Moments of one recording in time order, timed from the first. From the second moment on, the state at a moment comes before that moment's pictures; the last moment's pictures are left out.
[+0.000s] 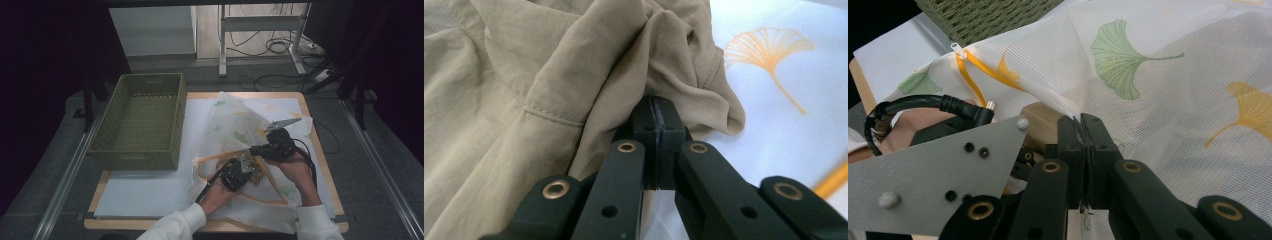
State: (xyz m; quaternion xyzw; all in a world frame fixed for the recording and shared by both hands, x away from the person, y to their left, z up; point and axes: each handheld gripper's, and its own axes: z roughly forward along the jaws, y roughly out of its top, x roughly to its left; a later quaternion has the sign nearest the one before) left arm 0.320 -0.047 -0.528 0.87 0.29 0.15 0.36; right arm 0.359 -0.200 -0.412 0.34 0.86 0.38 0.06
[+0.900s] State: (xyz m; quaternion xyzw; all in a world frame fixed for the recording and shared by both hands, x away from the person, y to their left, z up) left arm 0.290 -0.007 -0.504 0.86 0.28 0.09 0.42; right arm 0.361 -0.201 -0.416 0.34 0.86 0.37 0.06
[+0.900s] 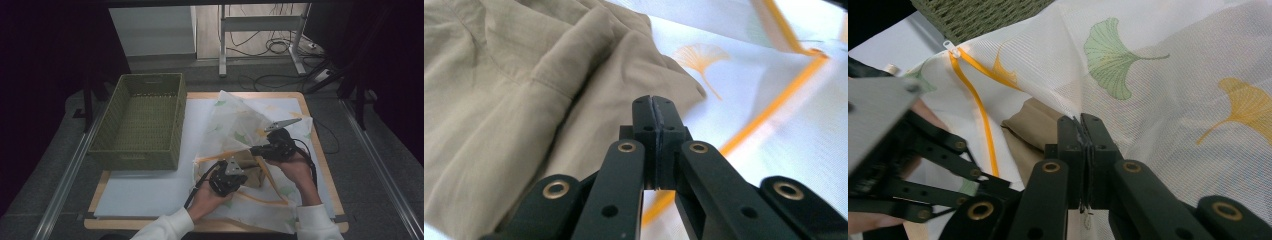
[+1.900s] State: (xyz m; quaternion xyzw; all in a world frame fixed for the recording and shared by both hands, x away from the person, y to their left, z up) left arm 0.250 0.097 -0.500 0.82 0.34 0.08 0.45; right arm 0.353 -0.185 -0.420 0.32 0.87 0.37 0.05
